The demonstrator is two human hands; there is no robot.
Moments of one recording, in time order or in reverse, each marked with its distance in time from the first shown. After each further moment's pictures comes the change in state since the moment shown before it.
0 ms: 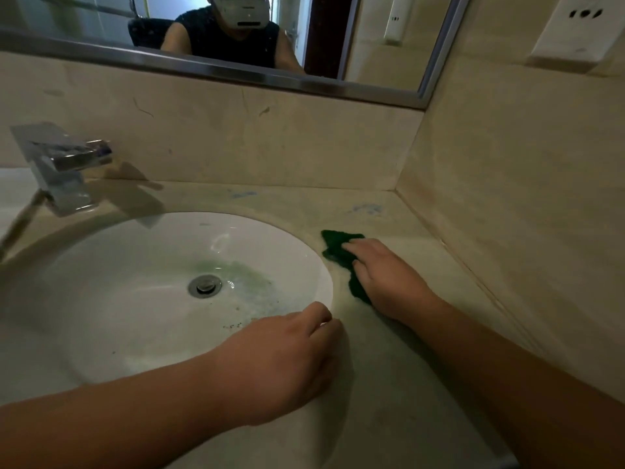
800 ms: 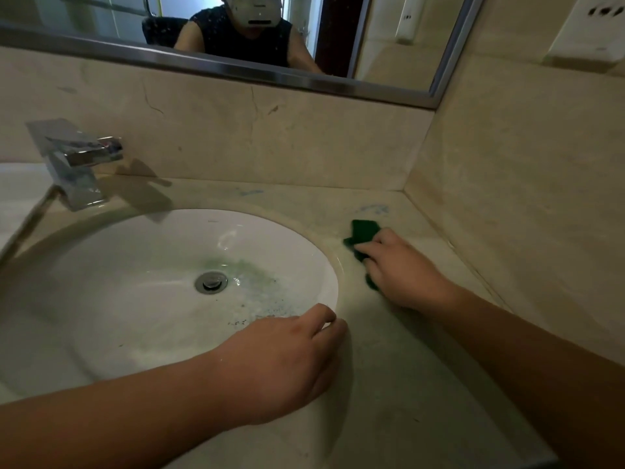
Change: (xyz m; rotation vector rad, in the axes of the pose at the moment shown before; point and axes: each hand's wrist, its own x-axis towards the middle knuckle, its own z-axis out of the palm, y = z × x) left_hand -0.004 -0.001 0.004 0.040 0.016 0.016; right_hand 0.012 0.012 -0.013 -0.209 -0.044 -0.044
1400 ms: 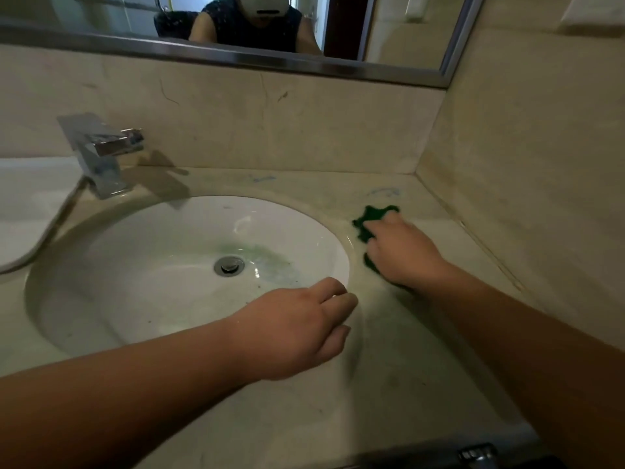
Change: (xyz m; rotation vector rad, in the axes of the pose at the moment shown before) left_hand 0.001 -0.001 -0.004 -0.002 0.040 0.011; right_hand 0.003 -0.024 0.004 0.031 0.002 0.161
